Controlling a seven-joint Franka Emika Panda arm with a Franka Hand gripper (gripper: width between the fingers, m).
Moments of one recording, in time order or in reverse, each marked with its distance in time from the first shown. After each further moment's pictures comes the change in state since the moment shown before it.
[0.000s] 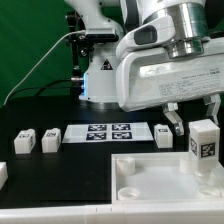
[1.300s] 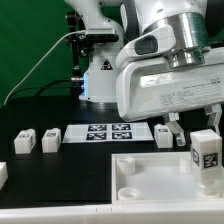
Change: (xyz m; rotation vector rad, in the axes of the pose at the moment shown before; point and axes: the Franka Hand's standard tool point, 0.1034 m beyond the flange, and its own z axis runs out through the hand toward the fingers) arm -0.008 -0.001 0.019 0.001 0.014 -0.021
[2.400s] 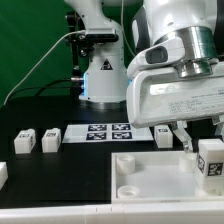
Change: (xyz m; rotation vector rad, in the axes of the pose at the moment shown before) arm -0.007 -0.006 0.011 -0.057 0.085 0.003
